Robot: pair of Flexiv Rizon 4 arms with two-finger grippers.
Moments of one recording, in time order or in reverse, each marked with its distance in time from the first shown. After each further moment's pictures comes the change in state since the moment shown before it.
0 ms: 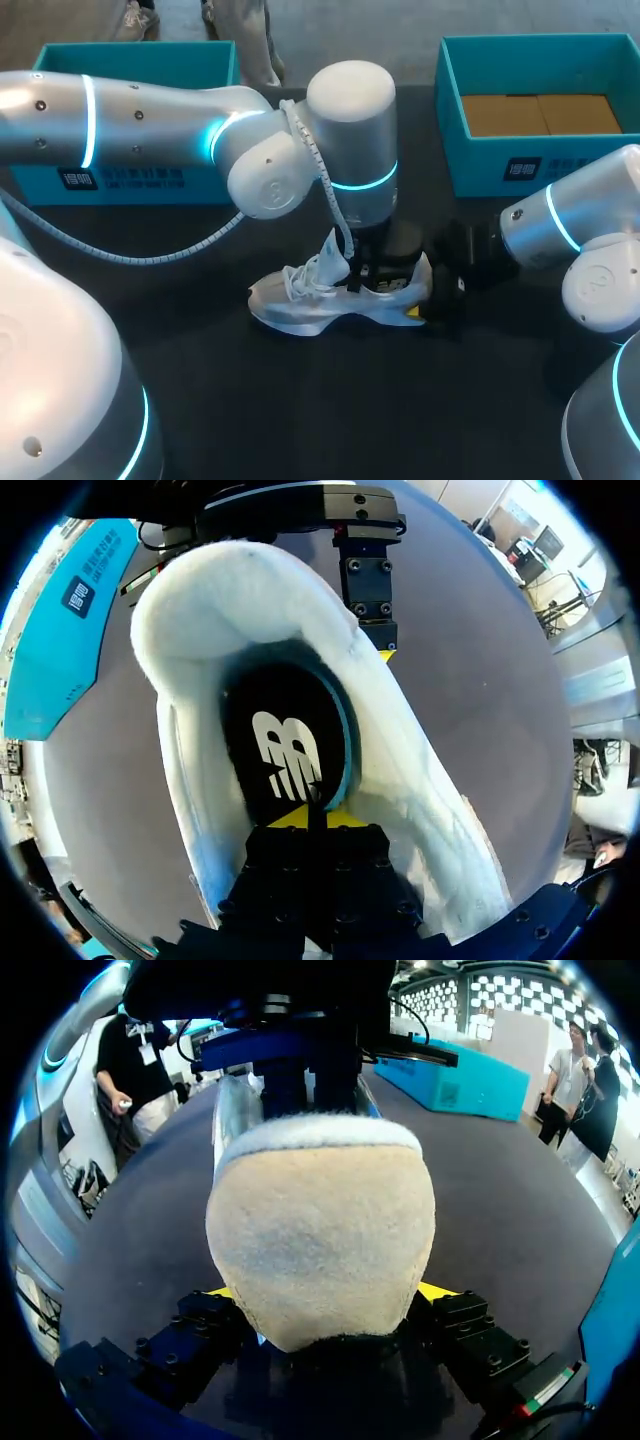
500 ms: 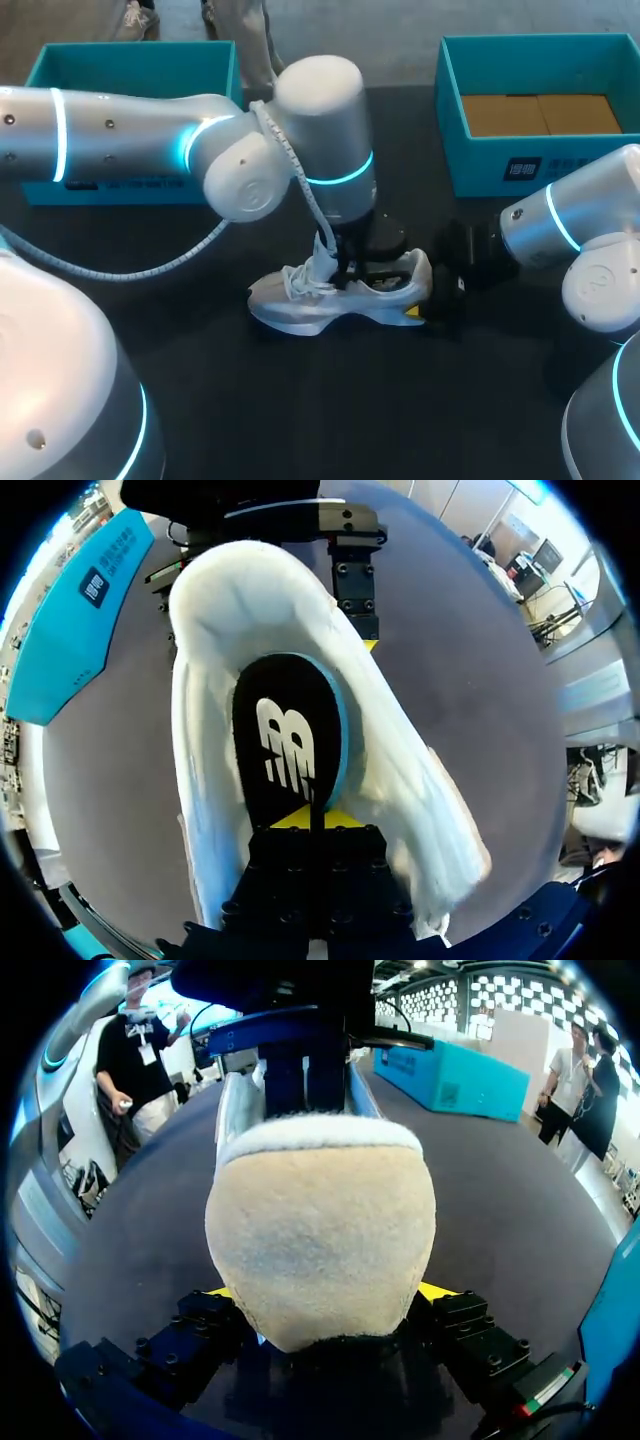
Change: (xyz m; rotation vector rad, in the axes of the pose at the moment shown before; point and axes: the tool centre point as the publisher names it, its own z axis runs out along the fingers) left arm 0.007 0.012 -0.011 0.074 0.017 -0.032; right arm 0.000 0.001 0.000 0.000 0.000 0.000
